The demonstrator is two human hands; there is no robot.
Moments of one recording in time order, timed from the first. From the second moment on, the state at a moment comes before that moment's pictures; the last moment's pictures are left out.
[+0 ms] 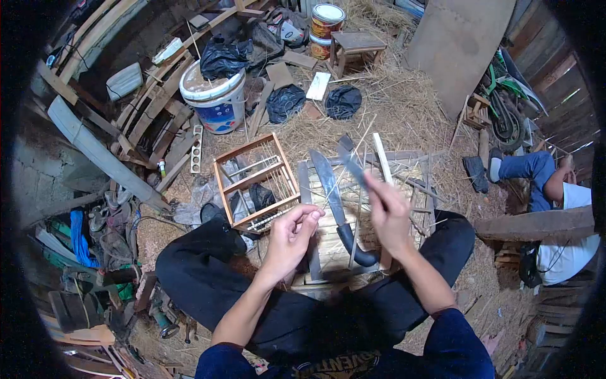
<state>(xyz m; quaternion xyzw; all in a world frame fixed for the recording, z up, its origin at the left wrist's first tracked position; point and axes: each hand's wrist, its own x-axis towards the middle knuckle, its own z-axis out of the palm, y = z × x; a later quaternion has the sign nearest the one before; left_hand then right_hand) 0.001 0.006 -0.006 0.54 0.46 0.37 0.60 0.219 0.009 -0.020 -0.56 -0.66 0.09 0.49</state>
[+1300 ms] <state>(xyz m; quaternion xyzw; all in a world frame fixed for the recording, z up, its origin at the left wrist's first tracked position) 0.003 0.008 -0.010 0.64 0.50 0.38 0.43 0.237 0.008 -0.032 -0.58 -0.66 0.09 0.46</state>
